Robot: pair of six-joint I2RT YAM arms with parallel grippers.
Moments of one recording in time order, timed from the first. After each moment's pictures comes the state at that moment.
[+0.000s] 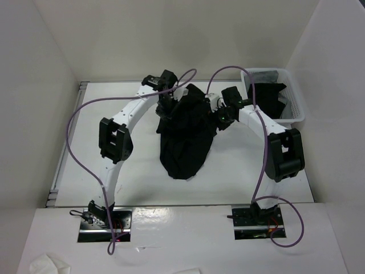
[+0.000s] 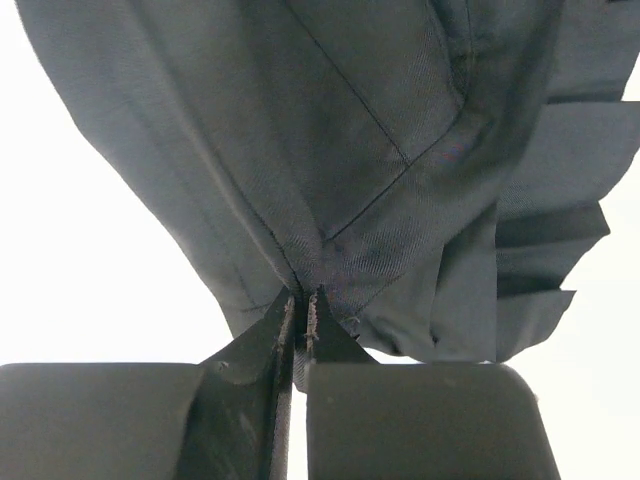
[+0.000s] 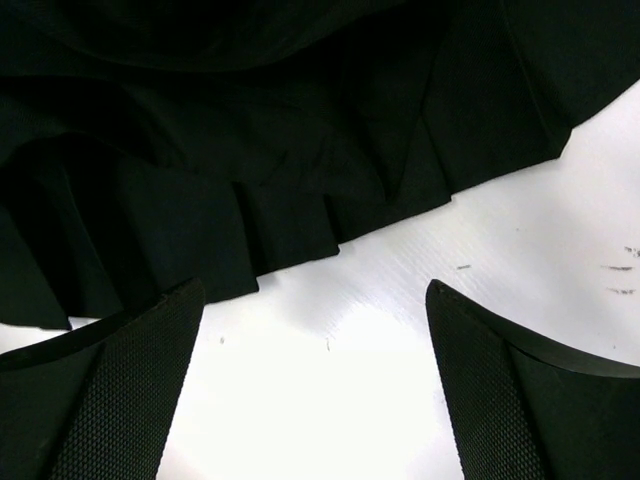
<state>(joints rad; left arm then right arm) -0.46 2.28 2.26 -1.23 0.16 0.08 0.27 1.75 1.33 -0.63 -0.34 -0.32</state>
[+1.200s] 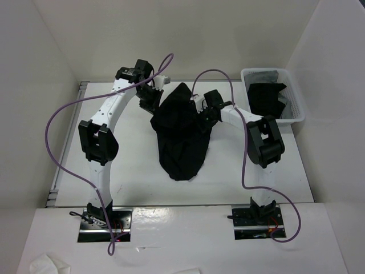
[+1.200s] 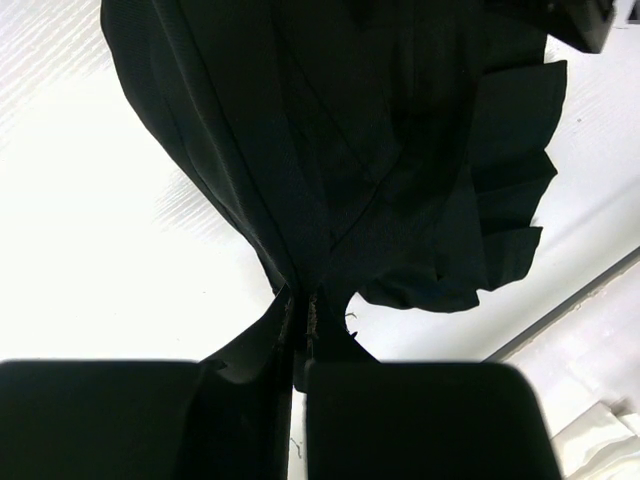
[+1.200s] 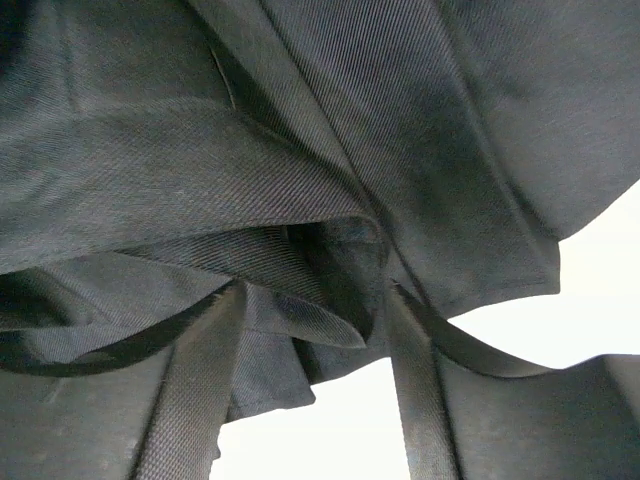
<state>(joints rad) -0.30 2.12 2.19 -1.27 0.35 0.15 0.37 2.01 1.43 -0.42 -0.24 -0.28</state>
